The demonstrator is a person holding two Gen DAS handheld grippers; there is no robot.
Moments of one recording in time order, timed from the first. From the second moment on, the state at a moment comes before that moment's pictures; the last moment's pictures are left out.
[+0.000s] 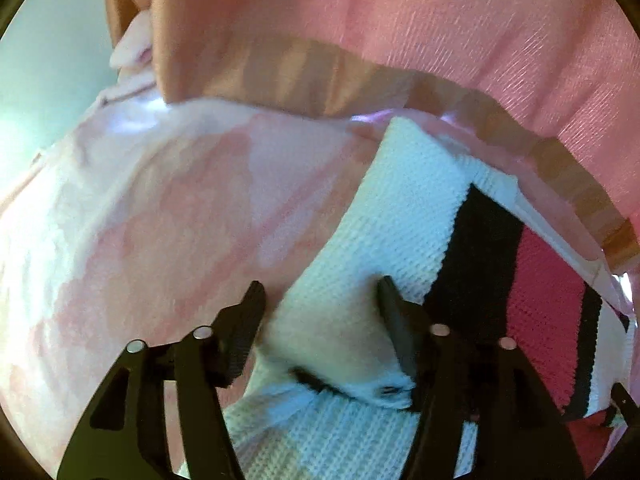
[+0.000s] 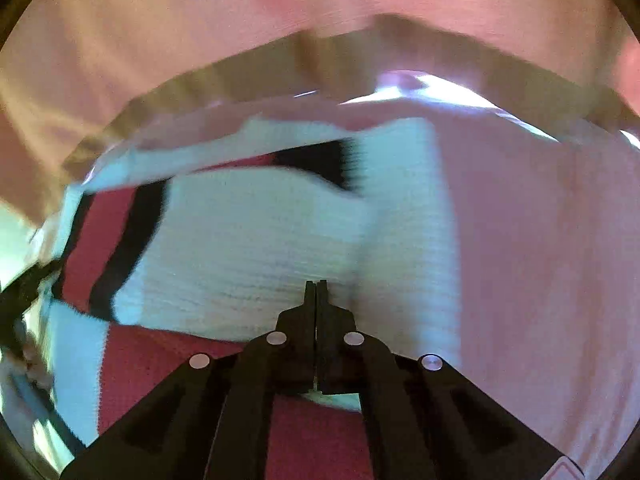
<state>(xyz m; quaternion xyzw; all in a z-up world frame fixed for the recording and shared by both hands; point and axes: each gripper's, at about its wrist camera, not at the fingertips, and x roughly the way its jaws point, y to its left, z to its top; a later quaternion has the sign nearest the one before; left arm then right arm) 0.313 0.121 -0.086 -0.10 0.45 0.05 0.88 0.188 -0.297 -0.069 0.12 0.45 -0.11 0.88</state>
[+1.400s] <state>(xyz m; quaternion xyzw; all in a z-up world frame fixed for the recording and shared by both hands) -0.075 0.147 -0.013 -0.10 0.52 -0.17 0.83 -0.223 -0.264 0.000 0.15 0.40 -0.02 0.91</state>
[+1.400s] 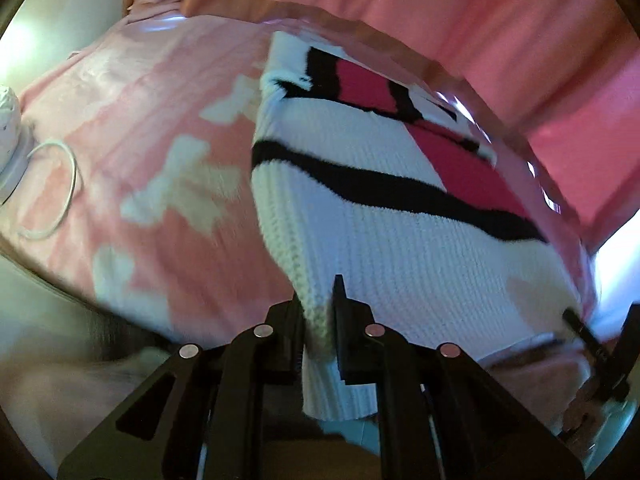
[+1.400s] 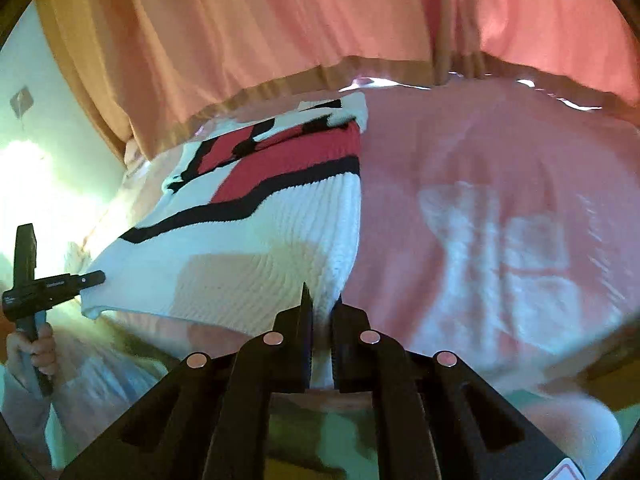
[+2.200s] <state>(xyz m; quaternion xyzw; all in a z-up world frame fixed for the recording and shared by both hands) 0.102 0.077 0.060 -0.10 0.43 -0.13 0.89 -0.024 -0.341 0.042 0.23 0.35 -0.01 0.91</state>
